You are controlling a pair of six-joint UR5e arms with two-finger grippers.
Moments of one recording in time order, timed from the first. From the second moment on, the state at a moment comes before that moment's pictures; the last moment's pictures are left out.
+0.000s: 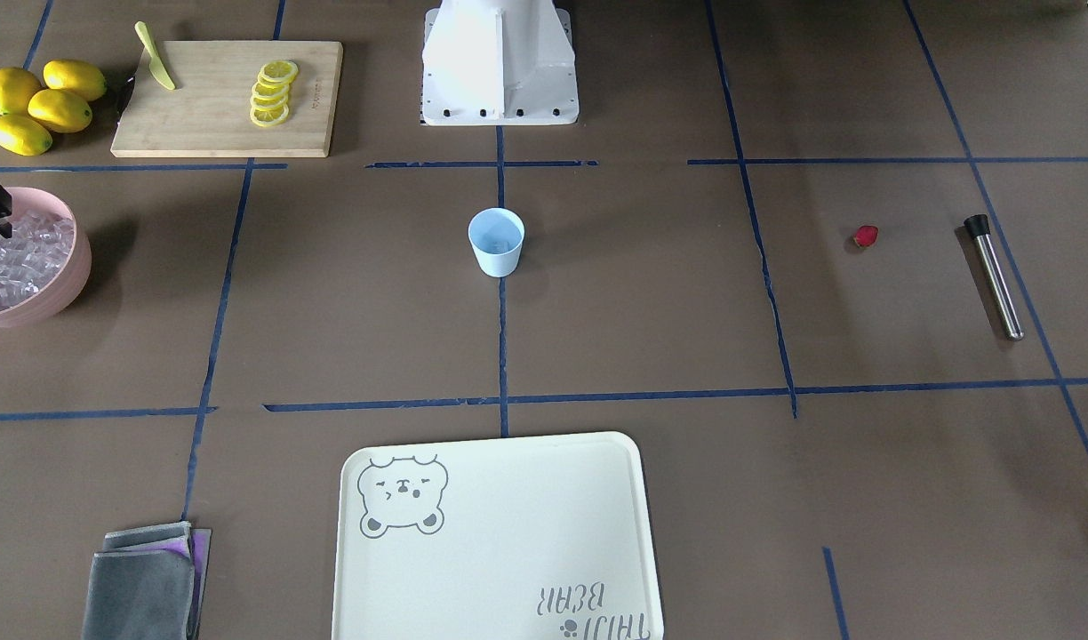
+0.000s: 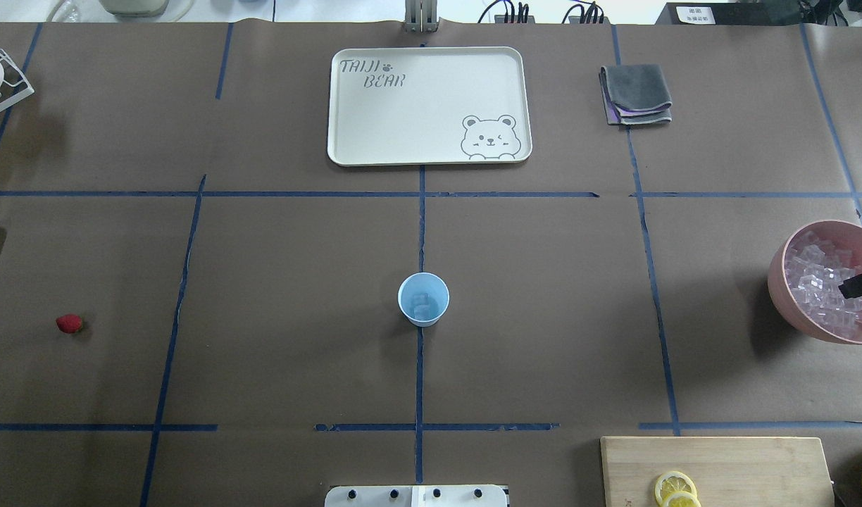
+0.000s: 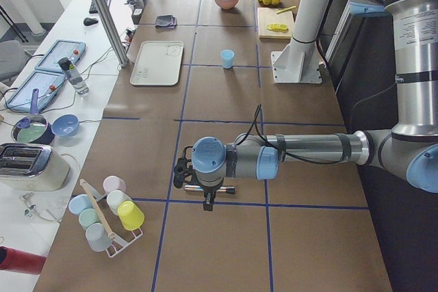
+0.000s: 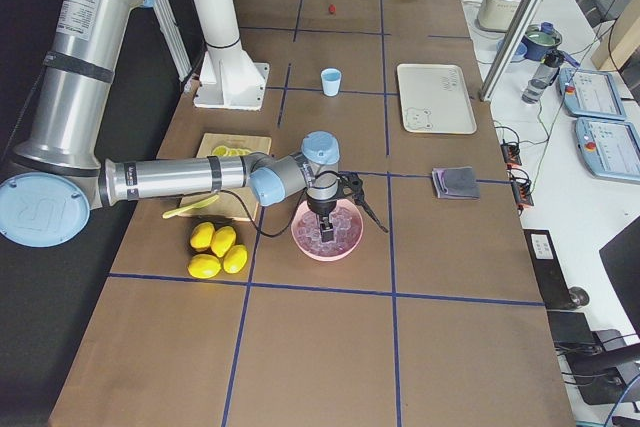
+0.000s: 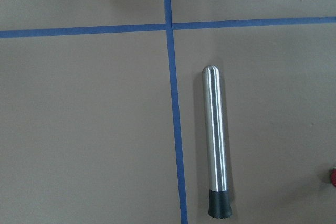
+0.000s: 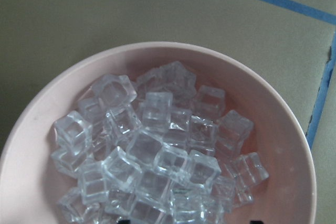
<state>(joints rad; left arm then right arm) -1.59 -1.39 -1.71 -1.63 -2.47 0.08 1.07 -1.85 1.89 -1.22 2.15 0.35</state>
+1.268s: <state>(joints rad) -1.59 -1.39 -1.71 -1.63 -2.47 0.08 1.05 -1.82 1.83 -1.22 2.15 0.34</state>
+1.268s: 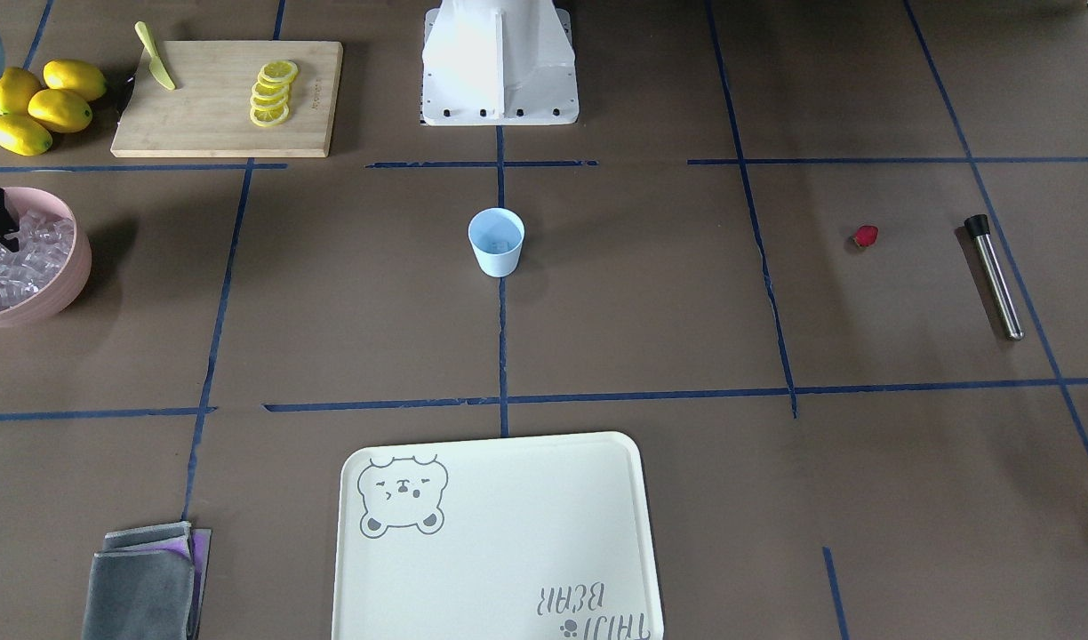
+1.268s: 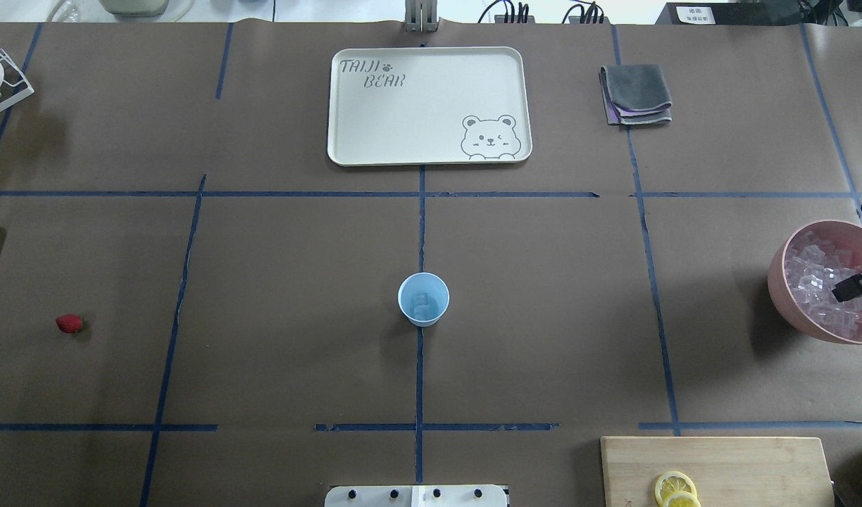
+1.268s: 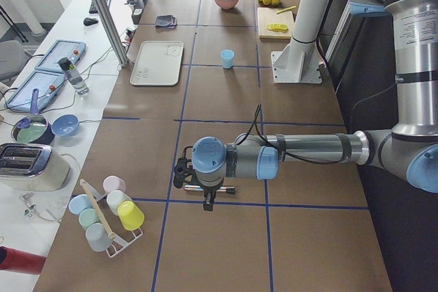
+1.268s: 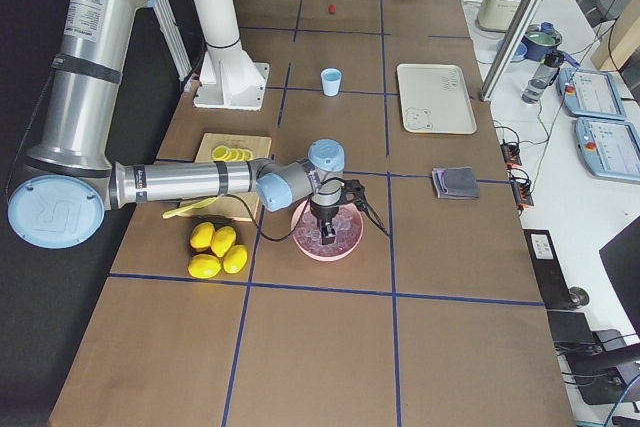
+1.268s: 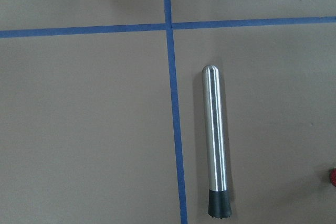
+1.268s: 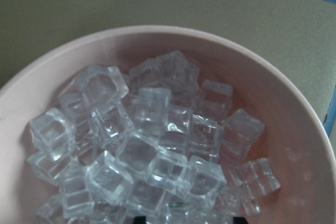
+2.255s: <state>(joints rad) -1.59 -1.39 -1.71 -1.63 -2.47 0.08 1.06 -1.83 1.86 -1.22 2.17 0.33</state>
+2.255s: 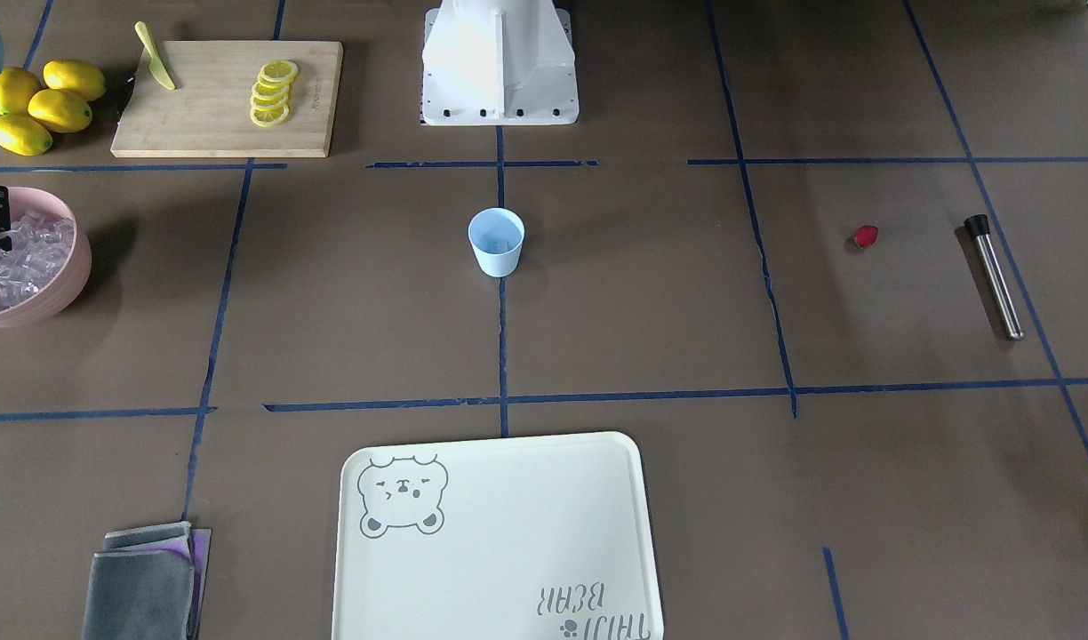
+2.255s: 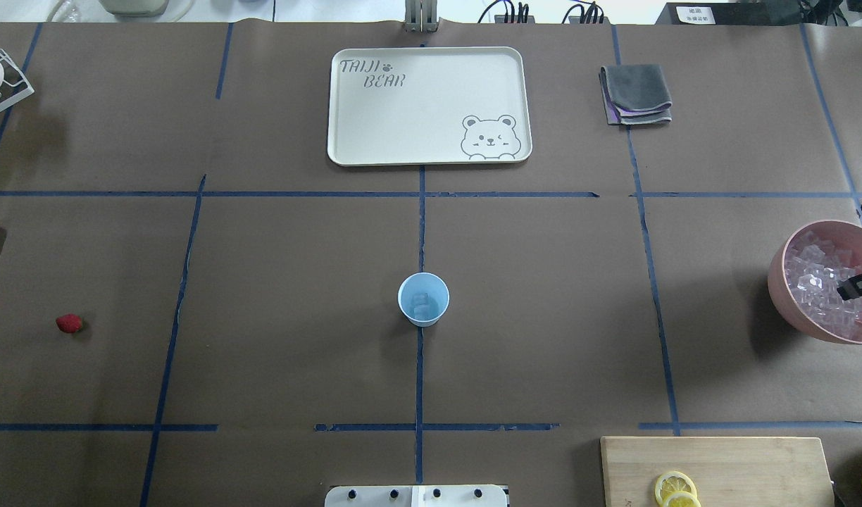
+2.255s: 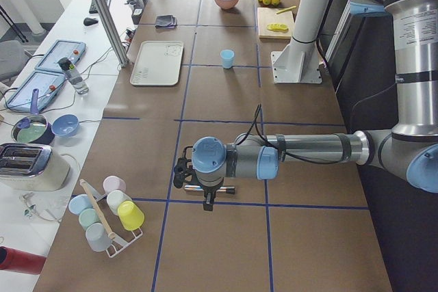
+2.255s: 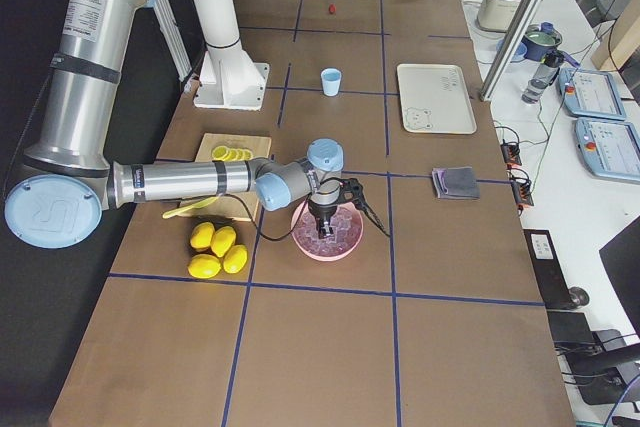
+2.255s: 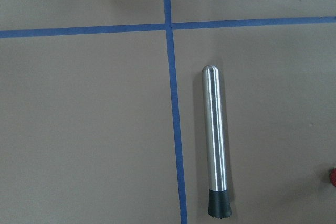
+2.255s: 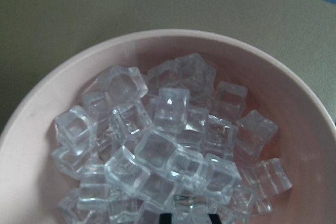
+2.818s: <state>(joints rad) -1.59 -1.39 -1.71 -1.63 -2.47 0.08 1.11 -1.77 2.06 -1.38 2.25 0.33</state>
